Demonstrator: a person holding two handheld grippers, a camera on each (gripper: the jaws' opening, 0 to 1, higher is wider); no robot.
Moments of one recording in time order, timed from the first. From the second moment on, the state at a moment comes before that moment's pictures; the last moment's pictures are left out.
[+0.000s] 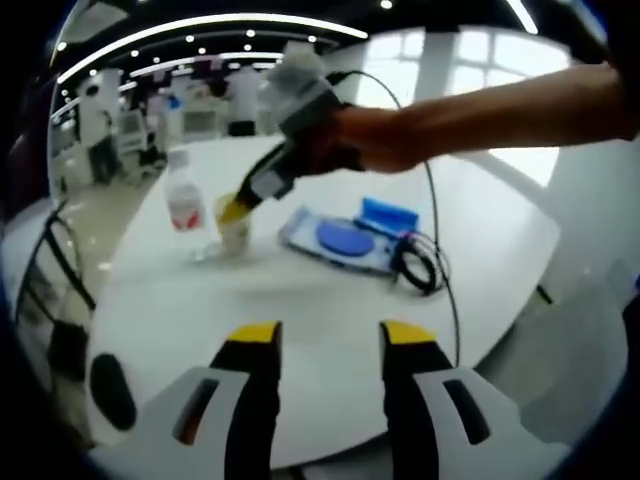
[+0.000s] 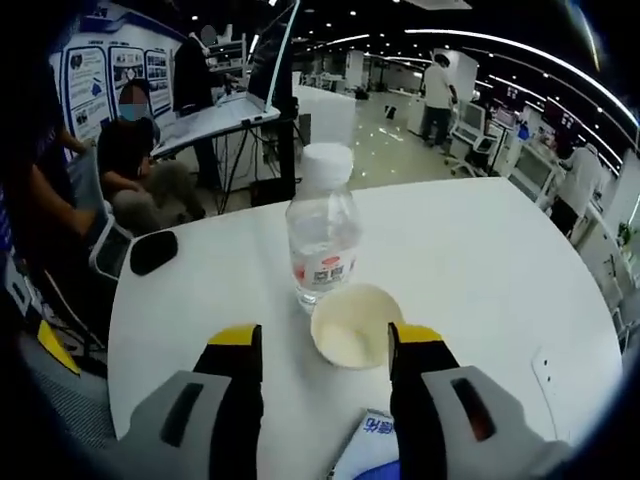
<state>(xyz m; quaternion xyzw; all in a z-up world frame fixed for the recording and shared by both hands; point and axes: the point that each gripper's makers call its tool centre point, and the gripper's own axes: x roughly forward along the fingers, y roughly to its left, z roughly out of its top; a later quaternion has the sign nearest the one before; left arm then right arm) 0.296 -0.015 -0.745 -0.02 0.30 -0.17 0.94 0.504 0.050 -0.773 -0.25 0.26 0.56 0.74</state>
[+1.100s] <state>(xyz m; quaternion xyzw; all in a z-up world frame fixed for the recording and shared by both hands) 0.295 -0.024 -0.750 0.06 0.31 -0.19 0.93 0.451 -0.118 -0.753 -0.16 0.29 0.46 0.82</state>
